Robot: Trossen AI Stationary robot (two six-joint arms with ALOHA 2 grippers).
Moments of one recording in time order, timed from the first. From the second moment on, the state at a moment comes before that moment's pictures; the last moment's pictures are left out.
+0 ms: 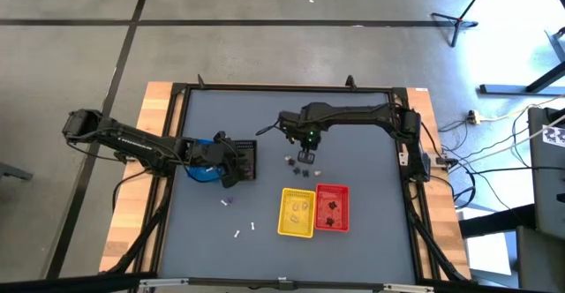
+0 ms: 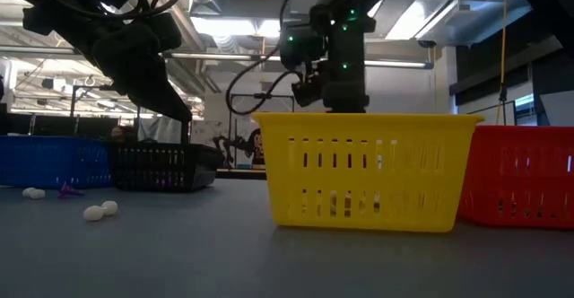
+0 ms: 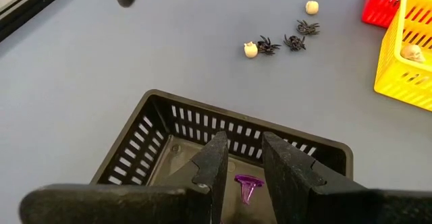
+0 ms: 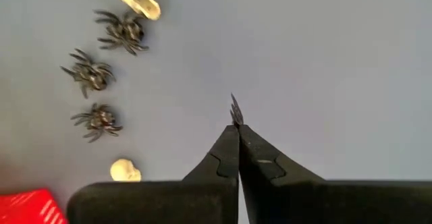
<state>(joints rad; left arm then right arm) -0.09 1.08 0.44 -0.05 -0.36 -0.33 -0.21 2.06 1.64 -1.12 0.01 0.02</state>
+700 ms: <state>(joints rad) -0.09 1.08 0.44 -0.05 -0.36 -0.33 -0.02 2.06 1.80 -1.32 0.01 0.06</state>
